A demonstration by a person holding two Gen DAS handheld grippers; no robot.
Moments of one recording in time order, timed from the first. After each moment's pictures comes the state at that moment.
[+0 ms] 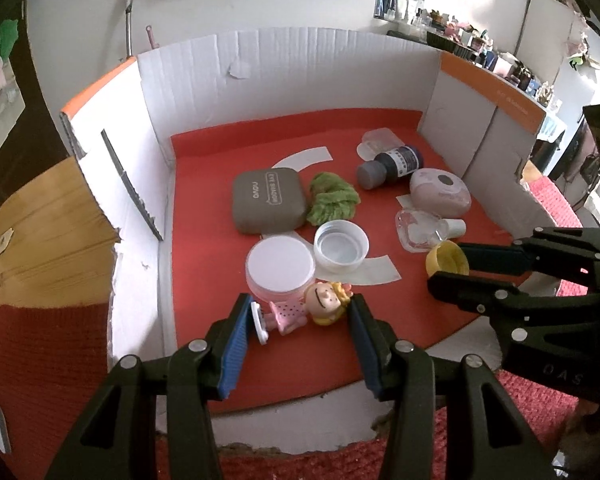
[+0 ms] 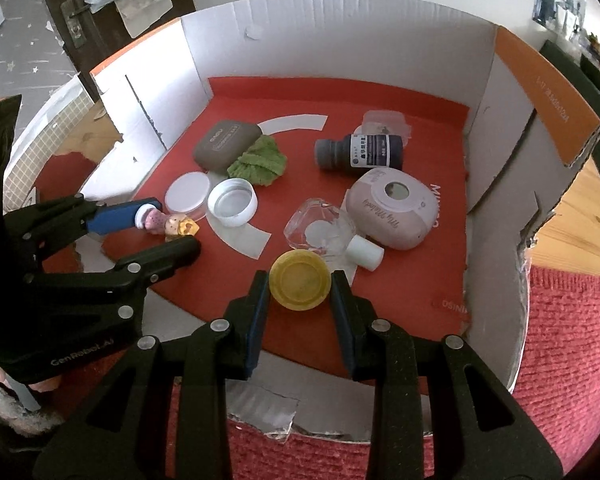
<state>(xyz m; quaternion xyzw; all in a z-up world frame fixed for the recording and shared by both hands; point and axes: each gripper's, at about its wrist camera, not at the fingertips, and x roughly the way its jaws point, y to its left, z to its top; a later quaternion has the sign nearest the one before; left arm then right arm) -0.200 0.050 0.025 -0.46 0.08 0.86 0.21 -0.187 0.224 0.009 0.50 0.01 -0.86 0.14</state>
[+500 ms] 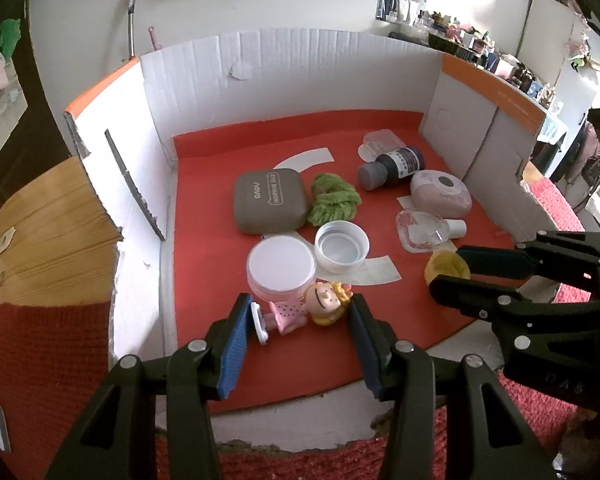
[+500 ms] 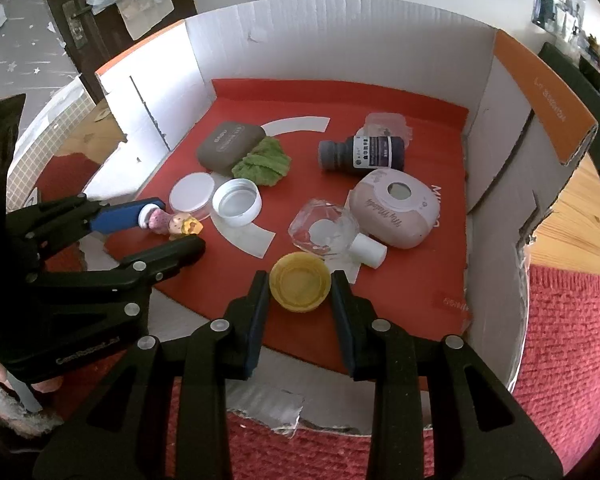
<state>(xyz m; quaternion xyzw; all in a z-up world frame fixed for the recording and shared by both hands) -0.201 0.052 0.025 -0.46 0.08 0.86 0.20 -0.180 0.228 0.017 0.49 0.01 -0.86 0.14</state>
